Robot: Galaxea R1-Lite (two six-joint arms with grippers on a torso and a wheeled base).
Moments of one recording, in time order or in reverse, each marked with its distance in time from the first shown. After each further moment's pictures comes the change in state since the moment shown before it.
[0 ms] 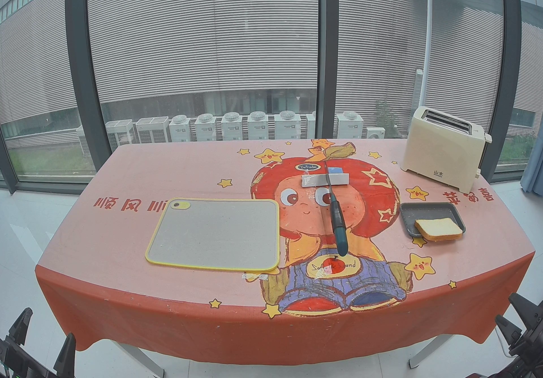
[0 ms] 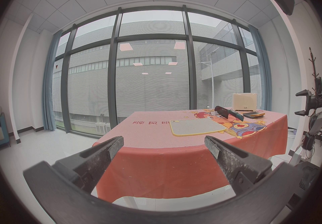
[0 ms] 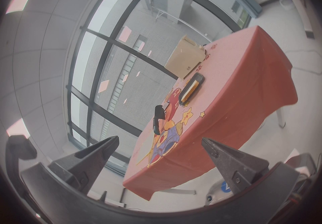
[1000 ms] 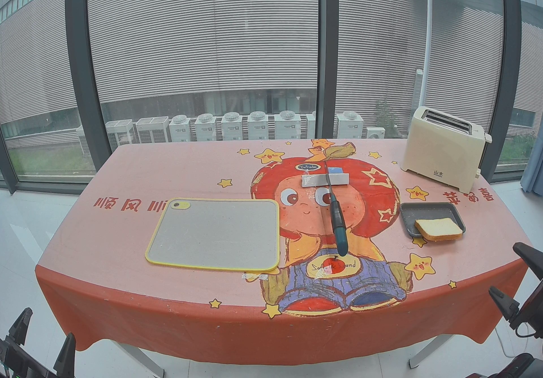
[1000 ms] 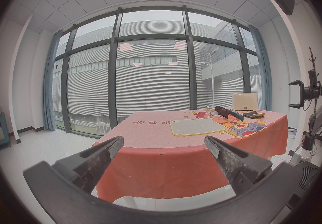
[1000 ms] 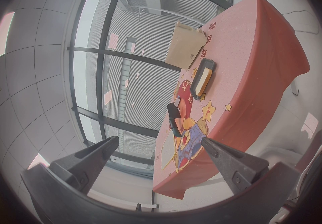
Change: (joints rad) left arm 0.000 0.000 0.000 0.000 0.000 0.000; right arm 0.040 0.402 -0.010 -0.421 0.001 0.241
